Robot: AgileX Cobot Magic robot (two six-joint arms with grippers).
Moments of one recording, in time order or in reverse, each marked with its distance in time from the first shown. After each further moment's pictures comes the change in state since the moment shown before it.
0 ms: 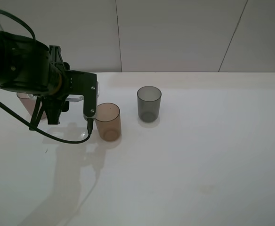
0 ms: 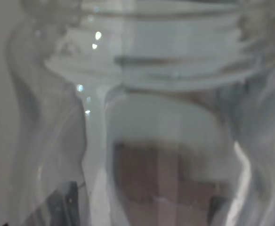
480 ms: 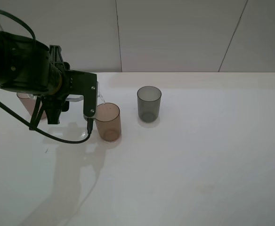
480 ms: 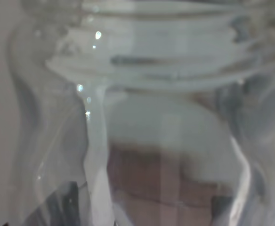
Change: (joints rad) left arm 0.000 0.000 0.000 0.003 0.000 0.001; right arm 0.000 0.000 0.000 0.000 0.000 0.000
